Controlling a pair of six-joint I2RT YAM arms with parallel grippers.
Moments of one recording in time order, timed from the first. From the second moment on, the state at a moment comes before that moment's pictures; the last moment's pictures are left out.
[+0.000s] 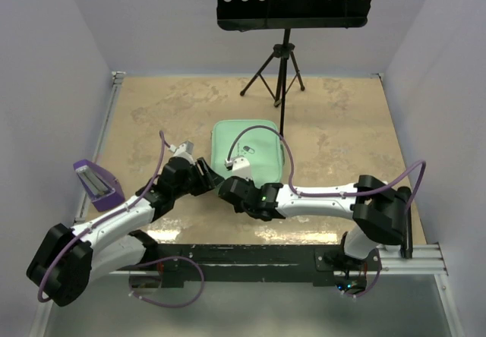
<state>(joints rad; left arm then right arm) -0.58 1.02 0.38 0.06 0.07 -0.92 1.24 1.60 0.99 -0.34 0.51 0.74</state>
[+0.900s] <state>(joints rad) -0.37 1.22 0.55 0.07 0.03 -0.76 1.20 1.47 0.89 -0.34 0.51 0.82</state>
